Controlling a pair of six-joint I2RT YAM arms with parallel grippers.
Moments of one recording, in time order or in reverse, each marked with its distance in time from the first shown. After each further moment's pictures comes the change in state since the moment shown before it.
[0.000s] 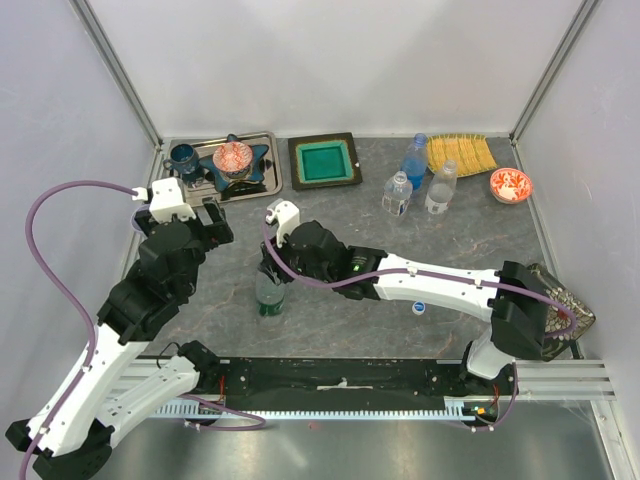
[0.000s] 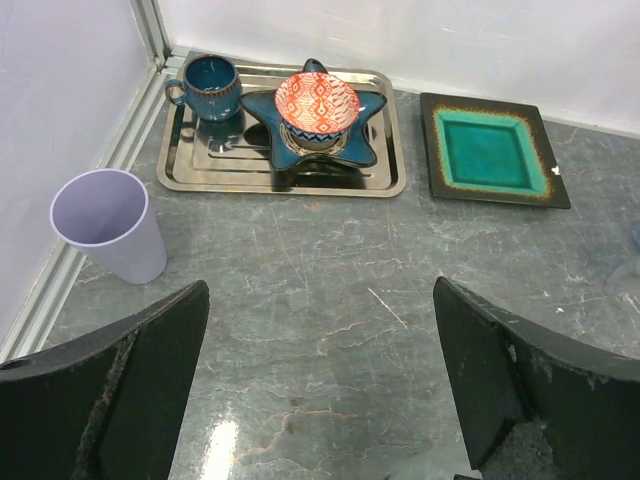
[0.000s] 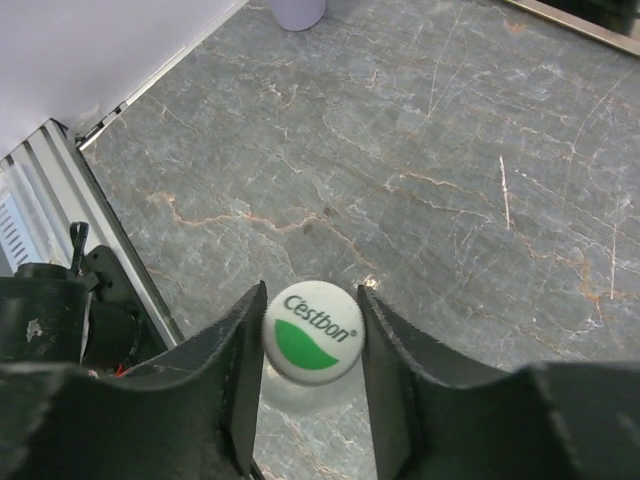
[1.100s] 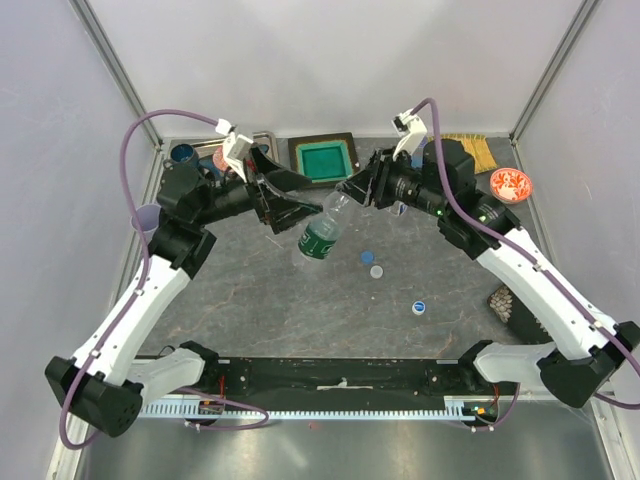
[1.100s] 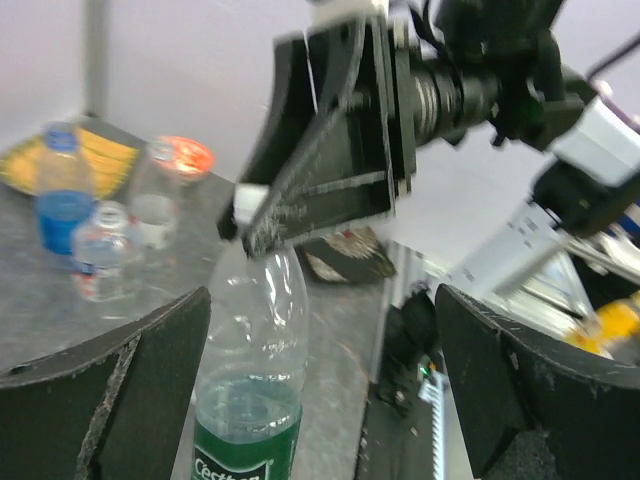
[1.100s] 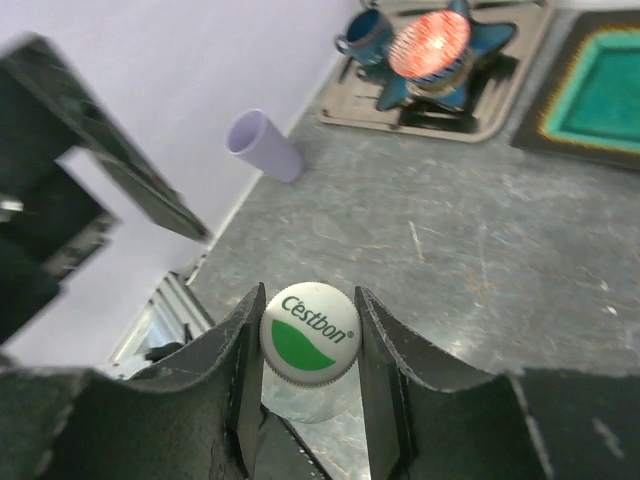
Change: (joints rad) left arm 0.185 0.362 0.084 0.752 1.517 -0.203; right arm -0.518 -0.377 0.134 -0.338 -0.328 0.214
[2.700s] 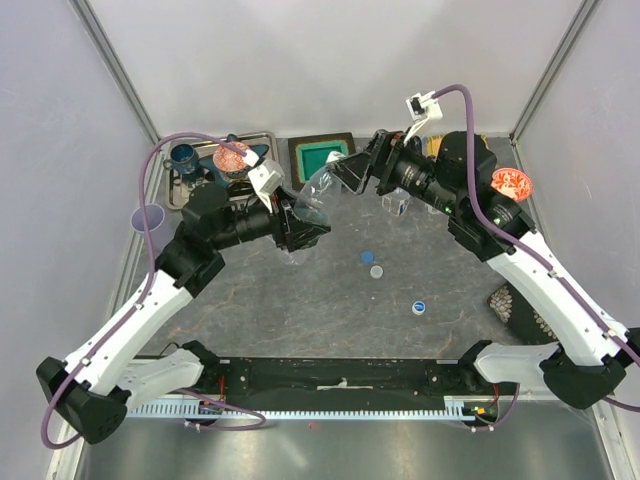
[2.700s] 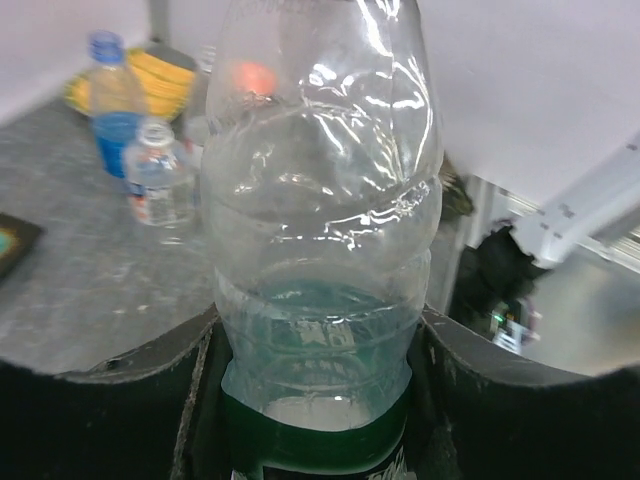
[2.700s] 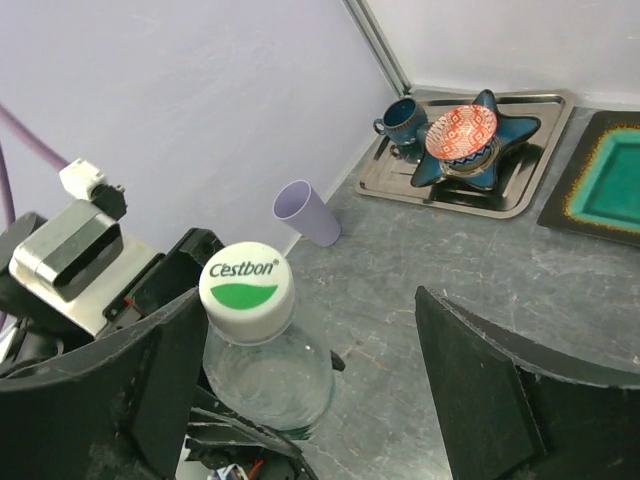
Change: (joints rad) left arm -0.148 -0.037 -0.091 -0.192 -0.124 0.262; right arm 0.042 -0.022 0.109 0.066 0.035 0.030
